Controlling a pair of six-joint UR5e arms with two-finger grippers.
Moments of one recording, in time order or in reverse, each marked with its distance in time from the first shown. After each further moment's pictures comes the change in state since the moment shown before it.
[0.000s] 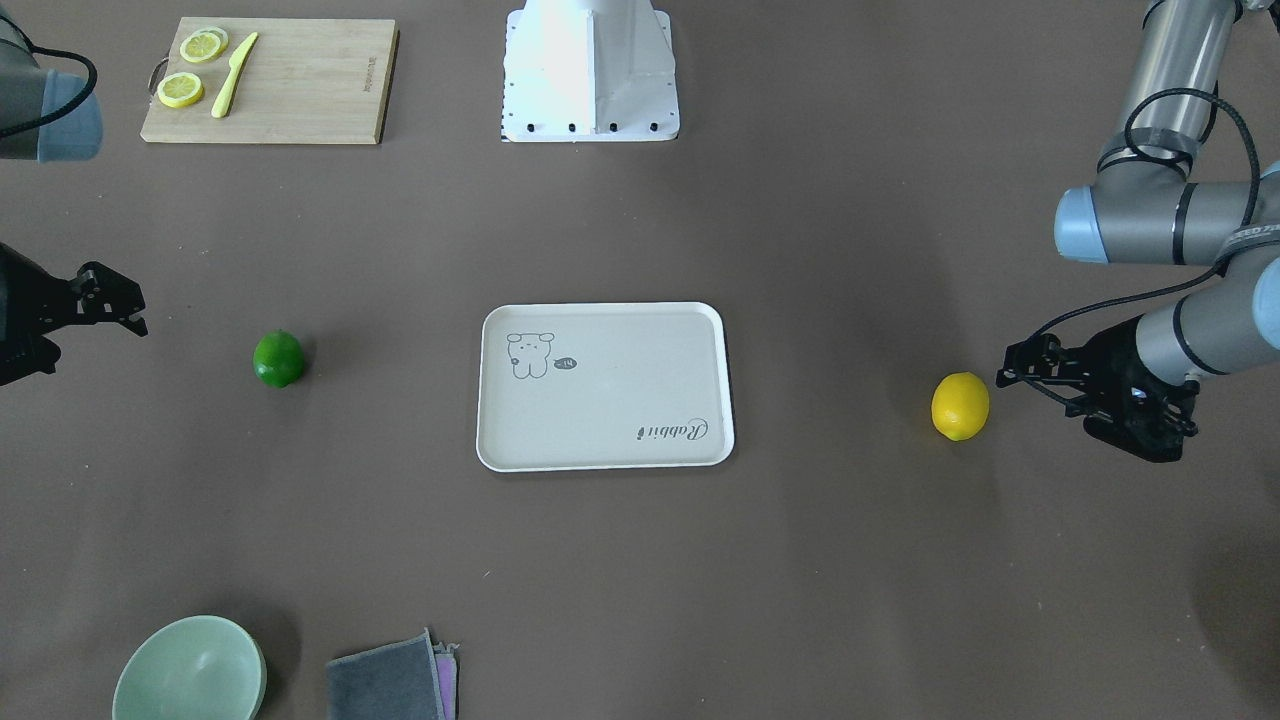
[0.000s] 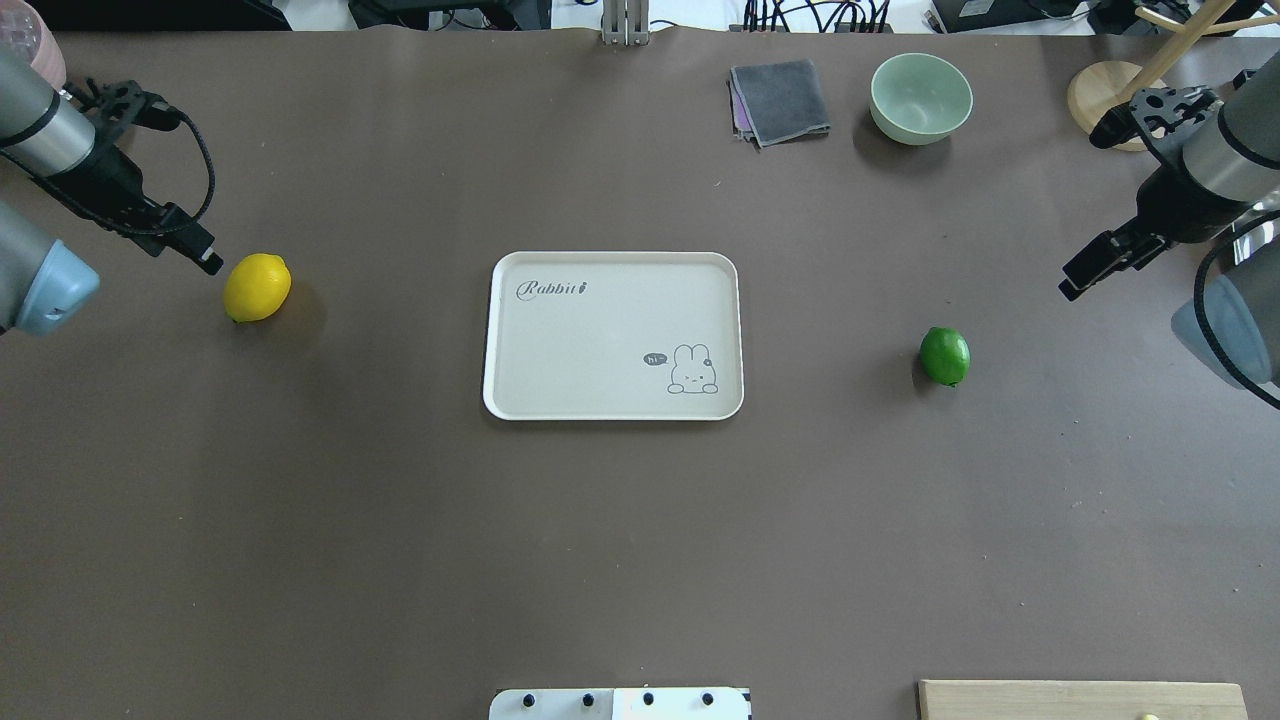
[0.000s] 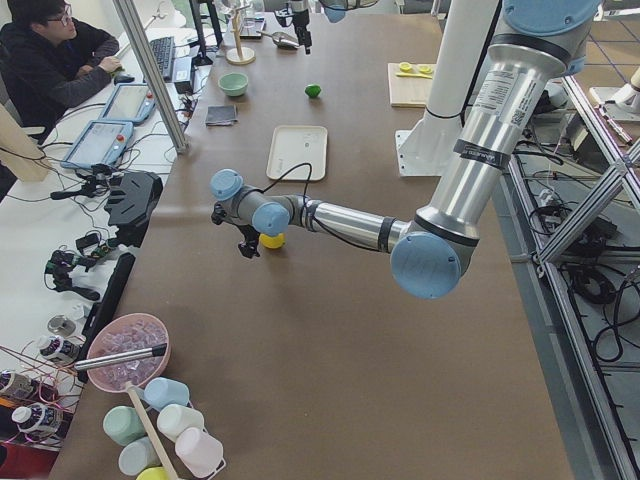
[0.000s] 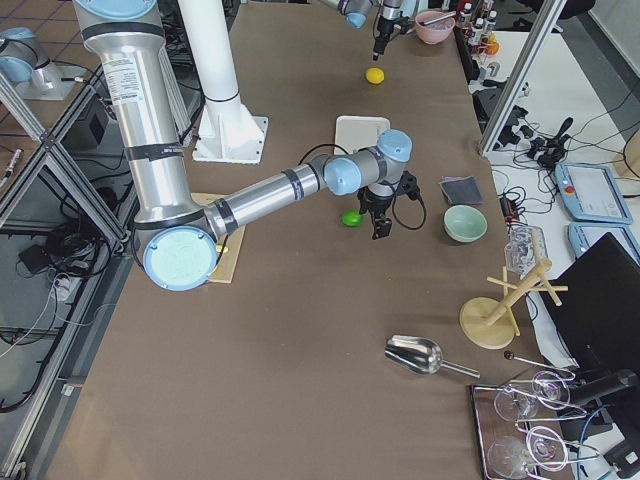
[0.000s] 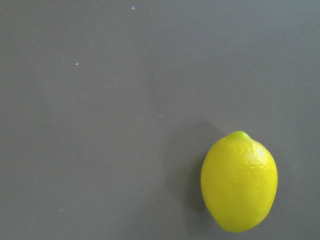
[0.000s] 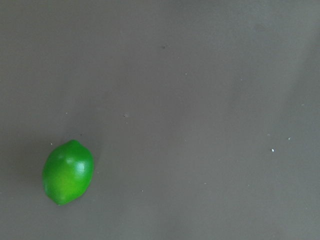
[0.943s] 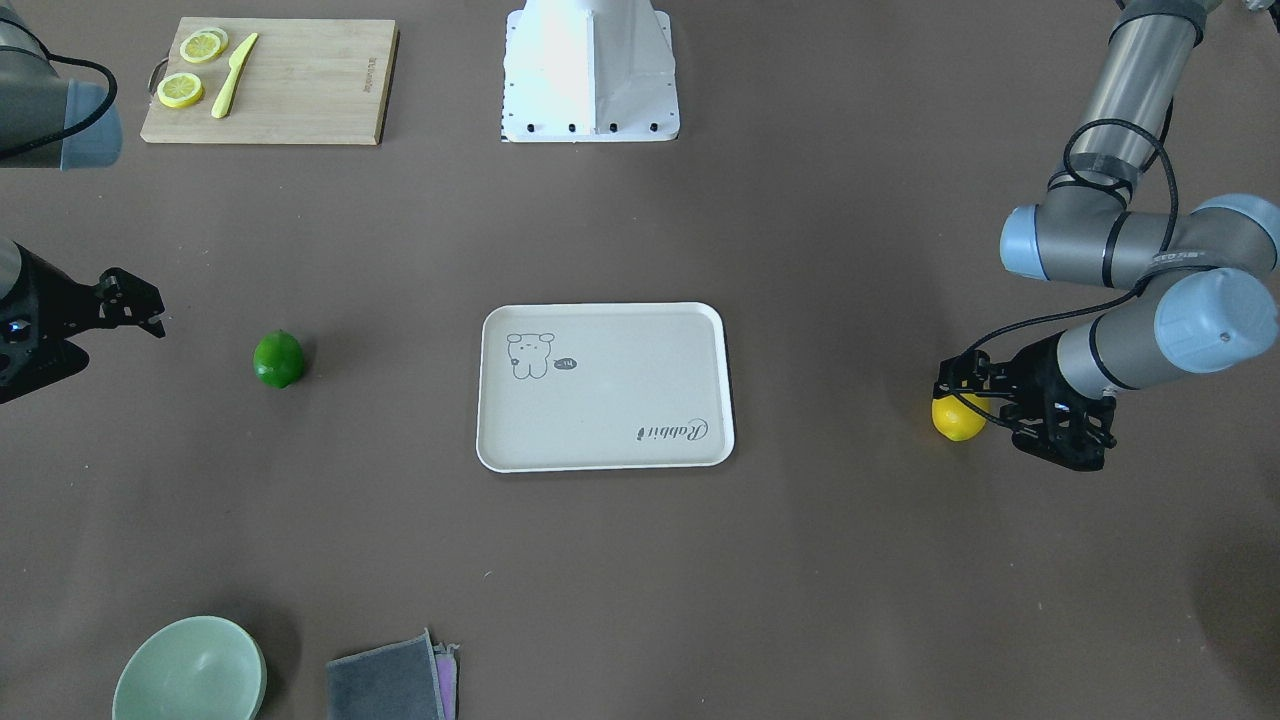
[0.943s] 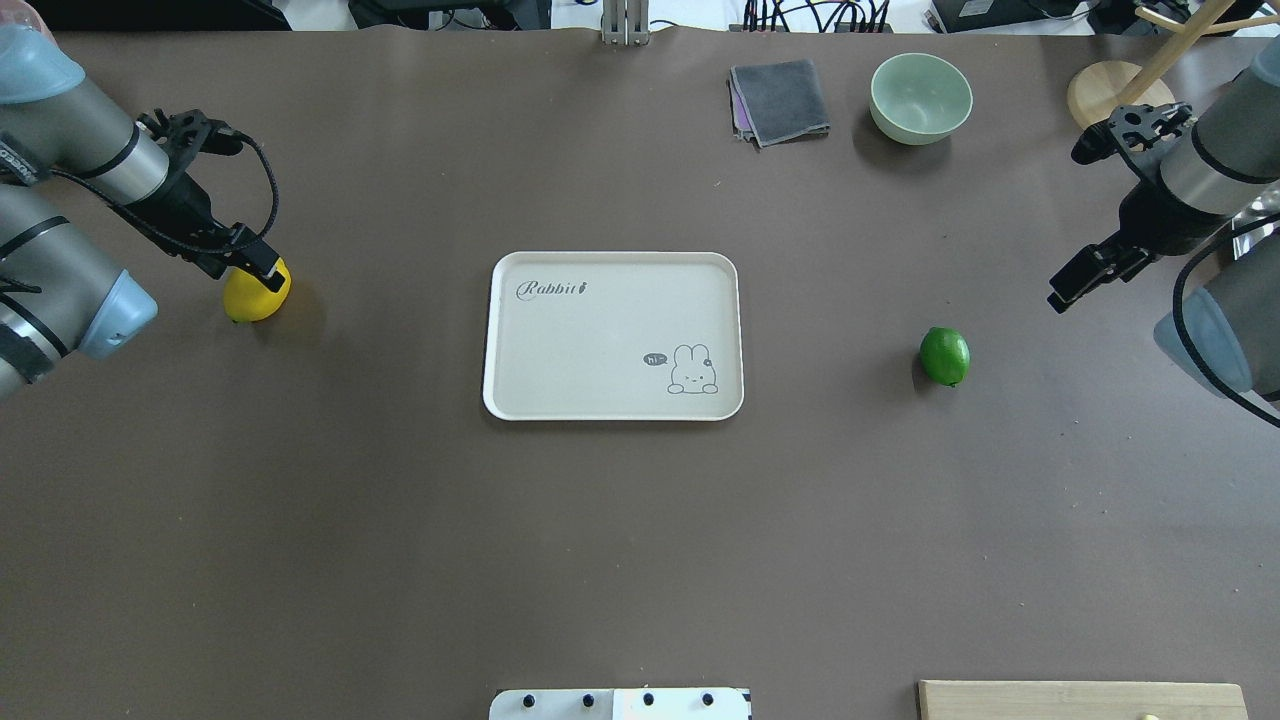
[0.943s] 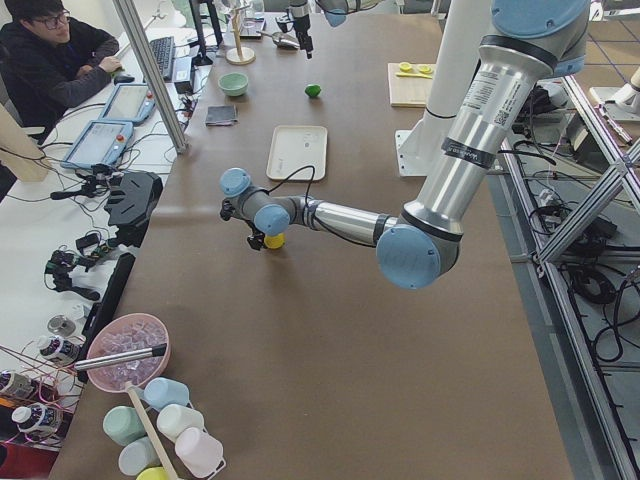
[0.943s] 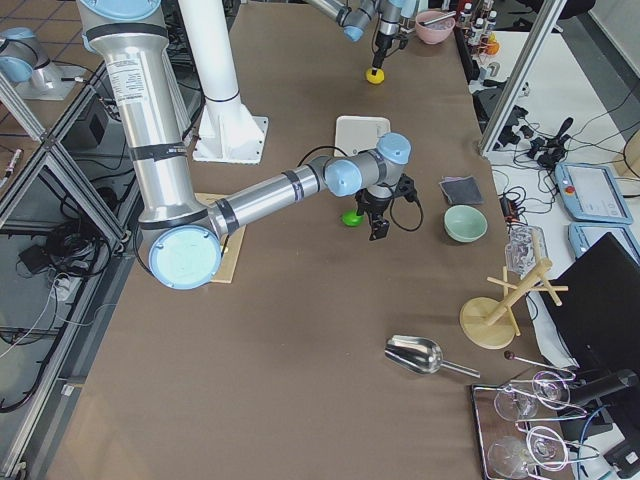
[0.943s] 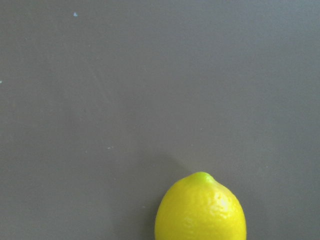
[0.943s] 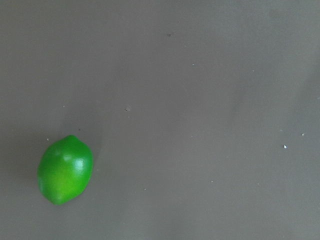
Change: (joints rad) left arm 0.074 -0.038 0.068 -0.117 0.008 -0.162; right arm -0.025 0.003 -0.024 0.000 -0.011 0.004
